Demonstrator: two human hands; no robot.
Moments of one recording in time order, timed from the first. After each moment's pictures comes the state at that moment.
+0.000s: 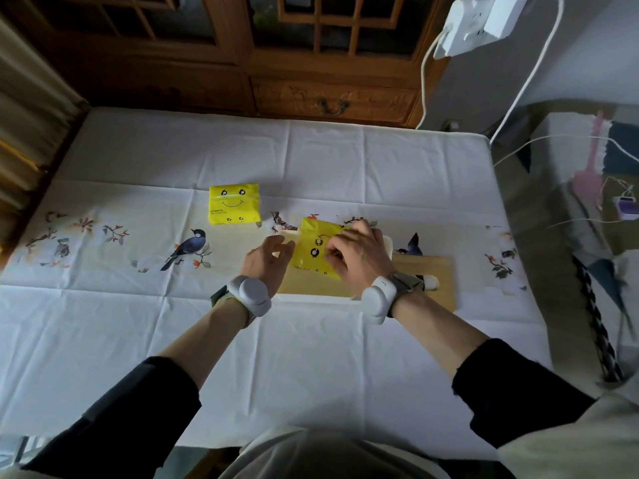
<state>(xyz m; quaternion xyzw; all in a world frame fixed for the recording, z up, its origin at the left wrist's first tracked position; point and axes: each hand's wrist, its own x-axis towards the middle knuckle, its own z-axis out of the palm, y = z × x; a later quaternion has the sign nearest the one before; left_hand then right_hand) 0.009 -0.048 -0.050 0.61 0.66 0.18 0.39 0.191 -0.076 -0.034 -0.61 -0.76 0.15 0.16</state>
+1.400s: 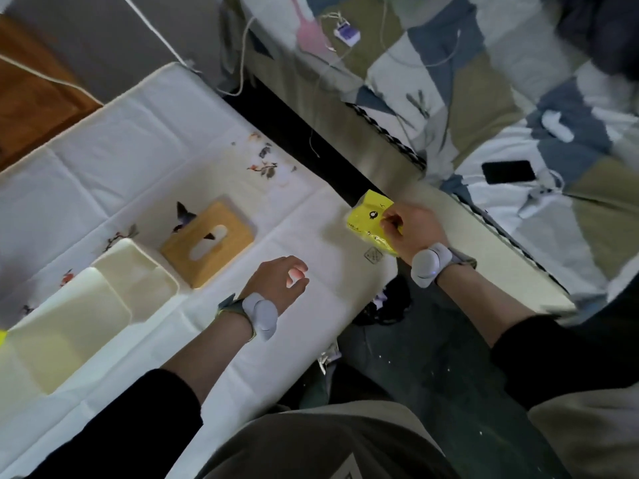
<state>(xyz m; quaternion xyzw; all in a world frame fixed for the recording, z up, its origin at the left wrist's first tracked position) 0.281 -0.236 -0.095 0.86 0.23 -0.13 0.42 0.472 -0.427 -0.066 -0.92 -0.29 0.14 0.23</state>
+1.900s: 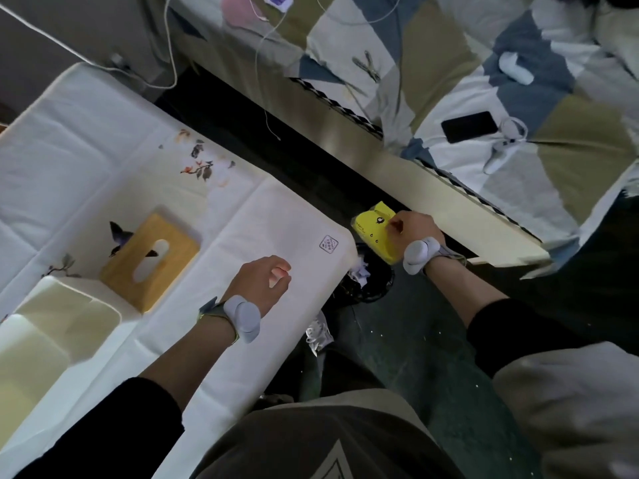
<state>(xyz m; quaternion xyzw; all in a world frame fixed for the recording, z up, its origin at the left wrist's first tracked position) 0.327 -0.284 -0.109 0.87 0.21 -0.18 0.40 0.509 -0.518 -0.127 -0.96 -0.06 0.25 0.12</state>
